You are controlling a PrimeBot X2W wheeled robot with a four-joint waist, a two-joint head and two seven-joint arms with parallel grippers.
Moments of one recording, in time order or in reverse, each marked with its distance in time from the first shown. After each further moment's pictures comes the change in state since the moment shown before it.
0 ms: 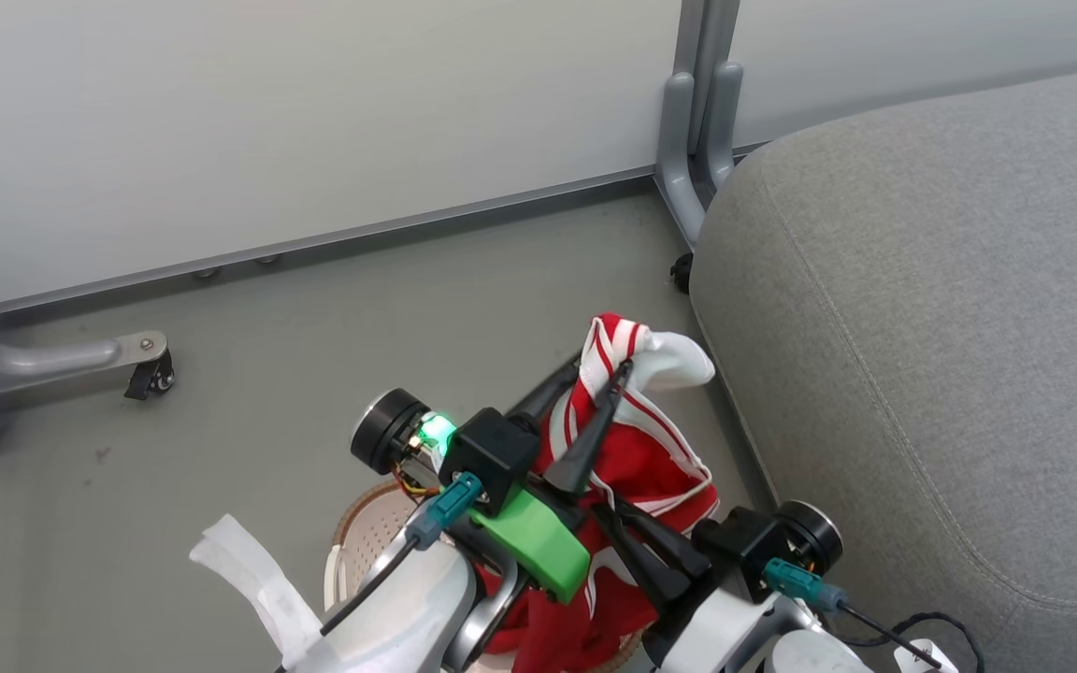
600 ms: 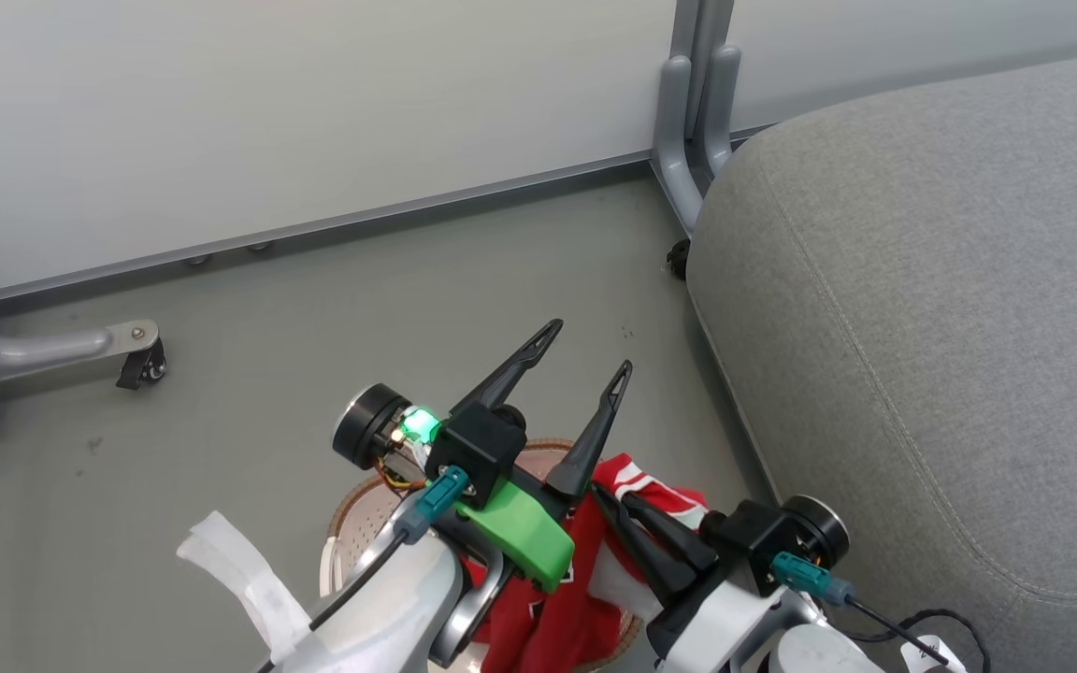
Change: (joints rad) left arm -0.013 0.017 0.002 0.016 0.002 0.023 -0.008; right arm 0.000 -0.001 -0.017 -0.009 0.004 0.000 0.000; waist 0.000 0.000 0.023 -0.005
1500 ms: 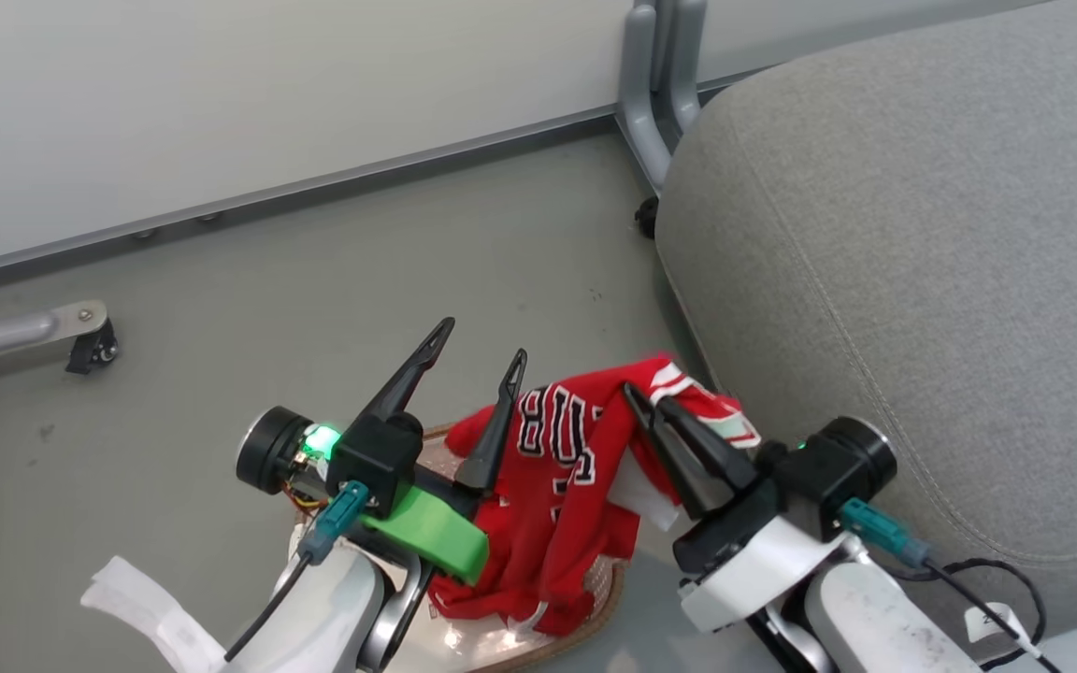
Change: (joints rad) left arm 0.070 0.077 0.117 -0.013 0.005 0.026 -0.055; right arm -0.020 -0.012 -0.106 -0.183 -0.028 0.000 0.000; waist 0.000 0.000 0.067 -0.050
